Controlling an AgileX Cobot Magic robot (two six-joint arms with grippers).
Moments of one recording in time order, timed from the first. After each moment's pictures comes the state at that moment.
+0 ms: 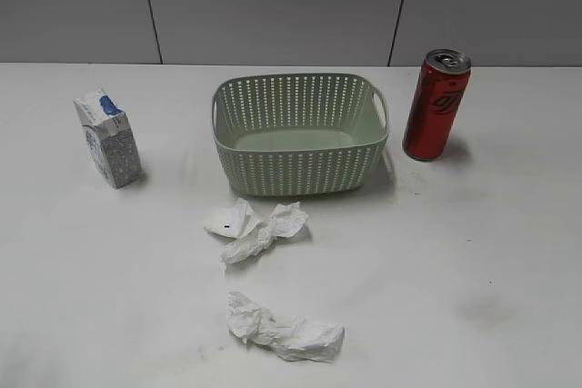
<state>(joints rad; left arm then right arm) -0.08 0.49 -0.54 -0.29 0.83 0.40 0.20 0.00 -0.42 0.24 0.94 -0.14</state>
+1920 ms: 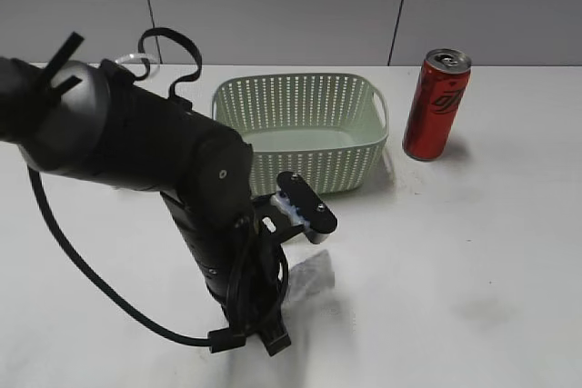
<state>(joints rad) -0.88 1.97 -1.08 -0.31 0.63 0.44 0.20 0.00 -0.42 0.23 0.94 -0.14</state>
